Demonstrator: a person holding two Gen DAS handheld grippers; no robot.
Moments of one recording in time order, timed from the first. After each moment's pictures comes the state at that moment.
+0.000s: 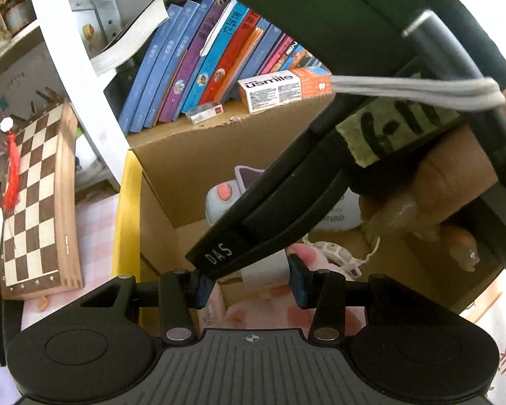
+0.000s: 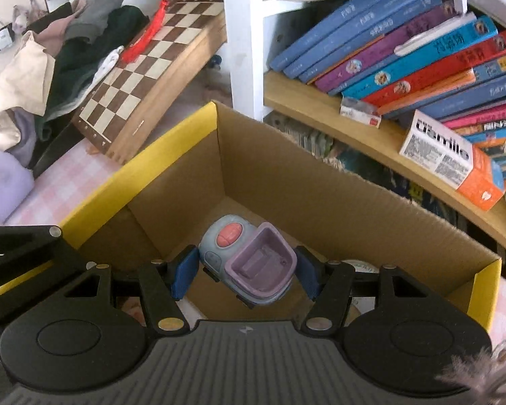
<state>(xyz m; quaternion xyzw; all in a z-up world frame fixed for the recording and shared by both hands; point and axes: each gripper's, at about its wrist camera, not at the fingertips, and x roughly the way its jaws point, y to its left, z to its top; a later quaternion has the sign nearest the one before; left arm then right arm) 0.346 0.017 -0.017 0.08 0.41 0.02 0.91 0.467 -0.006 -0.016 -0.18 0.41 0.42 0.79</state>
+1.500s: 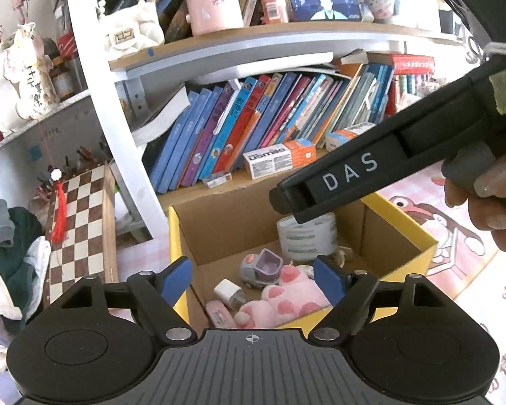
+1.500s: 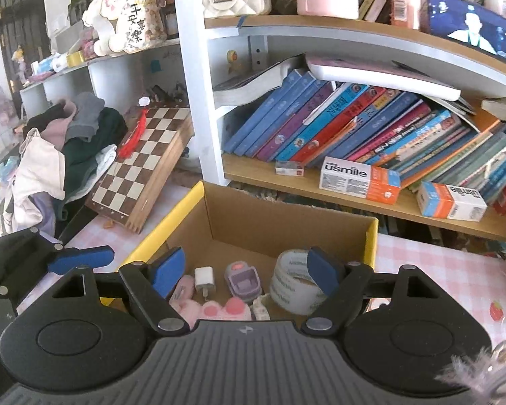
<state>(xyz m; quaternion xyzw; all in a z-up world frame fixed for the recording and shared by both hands) 0.253 0.004 0.044 0.09 0.29 0.01 0.95 0.362 -0.101 0.077 -0.08 0.31 0.34 0.89</state>
